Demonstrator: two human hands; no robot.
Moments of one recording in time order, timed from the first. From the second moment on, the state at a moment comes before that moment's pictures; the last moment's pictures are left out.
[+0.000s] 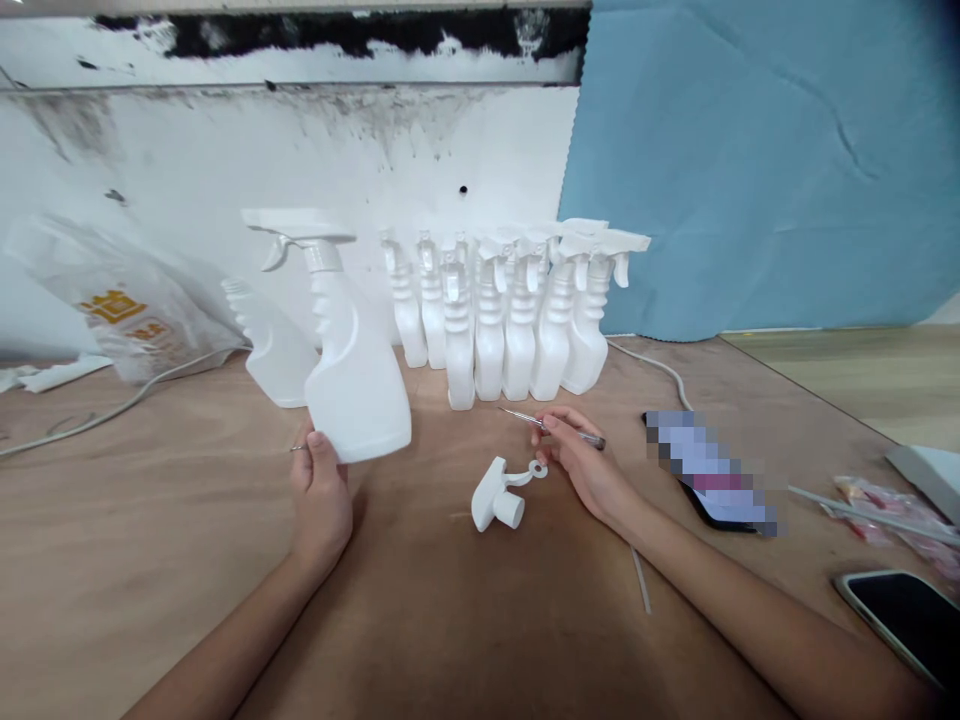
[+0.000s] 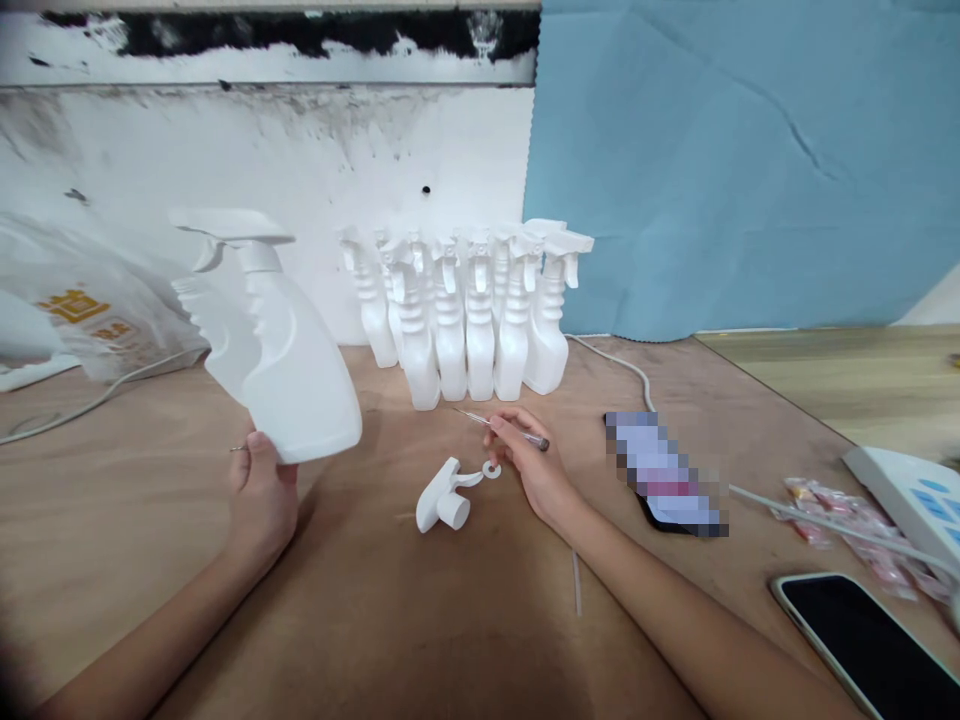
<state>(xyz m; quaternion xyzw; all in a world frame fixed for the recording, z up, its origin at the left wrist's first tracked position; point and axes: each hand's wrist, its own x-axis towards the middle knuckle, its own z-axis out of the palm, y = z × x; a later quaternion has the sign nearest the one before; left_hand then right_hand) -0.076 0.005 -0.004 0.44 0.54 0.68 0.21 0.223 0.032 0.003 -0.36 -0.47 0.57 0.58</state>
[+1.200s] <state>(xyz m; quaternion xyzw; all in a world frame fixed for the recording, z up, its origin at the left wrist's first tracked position) -0.063 -0.028 0.010 0.77 0.43 0.39 0.26 0.215 0.010 0.075 -0.35 -0.45 0.52 0.64</state>
